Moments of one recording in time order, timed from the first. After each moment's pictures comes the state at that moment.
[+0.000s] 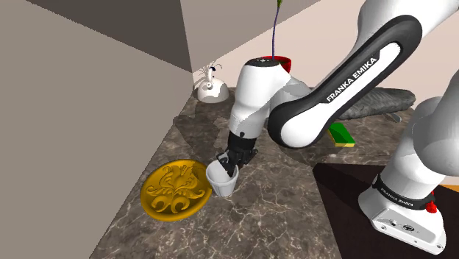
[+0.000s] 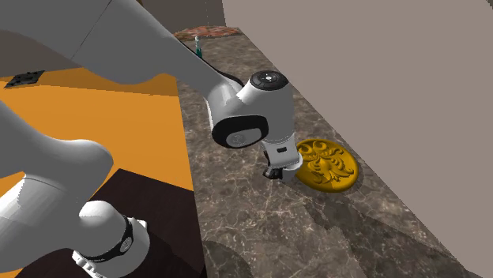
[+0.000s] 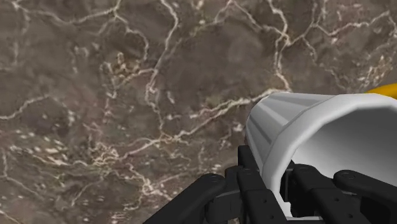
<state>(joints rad) 0.11 -0.09 0.56 -2.52 0.14 2.66 0.87</state>
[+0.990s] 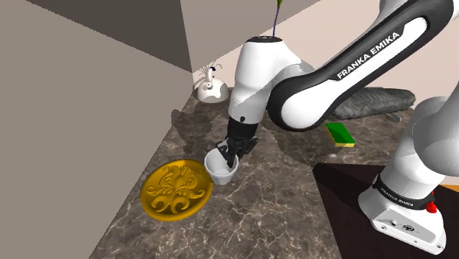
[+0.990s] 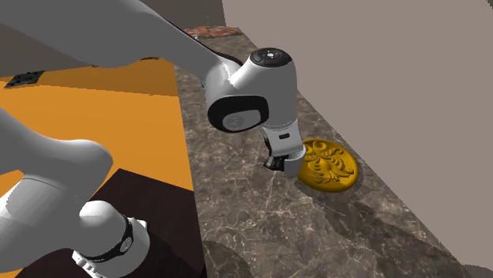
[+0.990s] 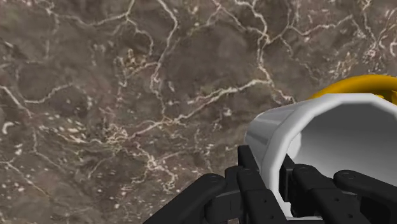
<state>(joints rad) 0.12 -0.19 0.53 -2.48 0.20 2.53 0.82</state>
